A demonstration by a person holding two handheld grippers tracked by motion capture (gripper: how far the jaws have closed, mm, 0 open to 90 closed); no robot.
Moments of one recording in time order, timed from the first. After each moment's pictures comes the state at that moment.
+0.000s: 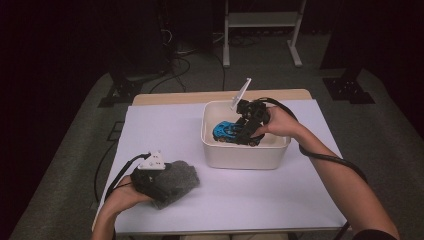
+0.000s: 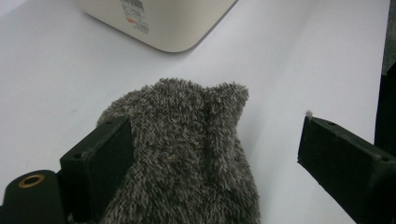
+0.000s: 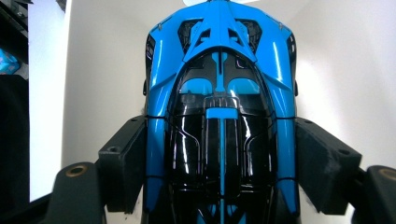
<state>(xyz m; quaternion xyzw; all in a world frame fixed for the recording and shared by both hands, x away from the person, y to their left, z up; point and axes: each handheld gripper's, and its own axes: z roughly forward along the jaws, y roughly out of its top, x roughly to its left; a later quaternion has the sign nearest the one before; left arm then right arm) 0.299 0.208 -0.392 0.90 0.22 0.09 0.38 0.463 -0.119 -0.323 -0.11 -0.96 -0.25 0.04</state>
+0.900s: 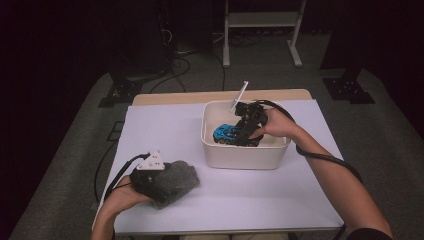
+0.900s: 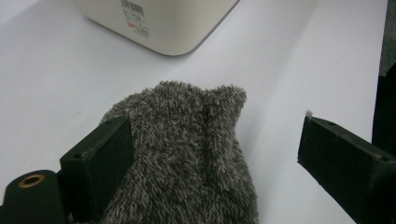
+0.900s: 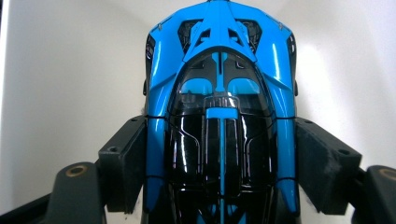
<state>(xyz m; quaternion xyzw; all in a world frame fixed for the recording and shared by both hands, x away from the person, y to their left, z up) 0.297 0.209 -0.389 0.89 0.21 0.09 0.38 0.473 -0.116 -0.340 -0.12 -0.96 -0.23 0.06</state>
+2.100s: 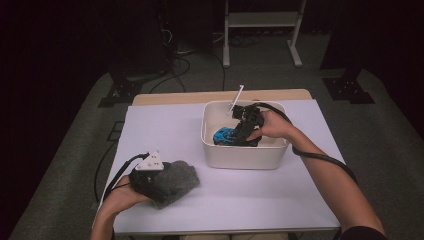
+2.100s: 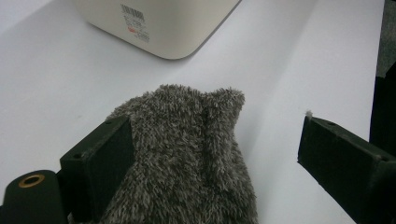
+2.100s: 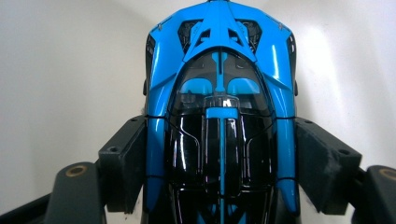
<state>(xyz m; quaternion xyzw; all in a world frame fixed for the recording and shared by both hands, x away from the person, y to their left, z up) 0.296 0.210 -0.387 0.89 0.21 0.10 0.38 0.481 -0.108 -0.358 -0.14 -0.97 -0.20 0.07</state>
